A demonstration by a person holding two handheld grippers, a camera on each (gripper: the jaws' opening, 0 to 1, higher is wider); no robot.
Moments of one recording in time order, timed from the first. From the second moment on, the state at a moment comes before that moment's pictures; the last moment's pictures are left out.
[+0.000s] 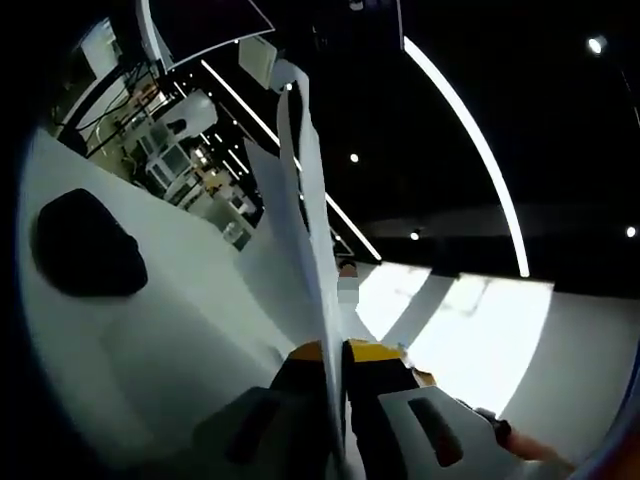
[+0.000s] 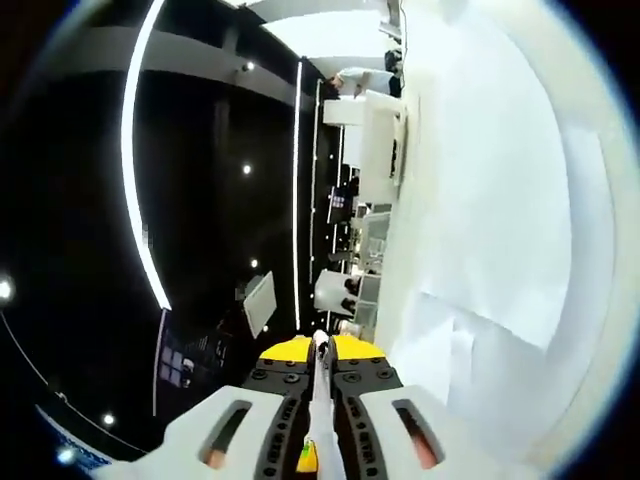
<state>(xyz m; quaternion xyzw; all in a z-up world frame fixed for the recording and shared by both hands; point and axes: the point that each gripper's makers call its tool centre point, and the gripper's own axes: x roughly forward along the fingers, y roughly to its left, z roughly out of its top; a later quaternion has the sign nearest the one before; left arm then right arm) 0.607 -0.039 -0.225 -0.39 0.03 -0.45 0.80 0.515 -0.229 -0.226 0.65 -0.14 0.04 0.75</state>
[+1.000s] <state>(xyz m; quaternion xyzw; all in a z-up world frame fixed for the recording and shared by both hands) 0.607 -0.035 -0.226 -0.40 0.03 -0.44 0.80 0.508 -0.257 -0.224 0.62 -0.15 0.02 0.77</state>
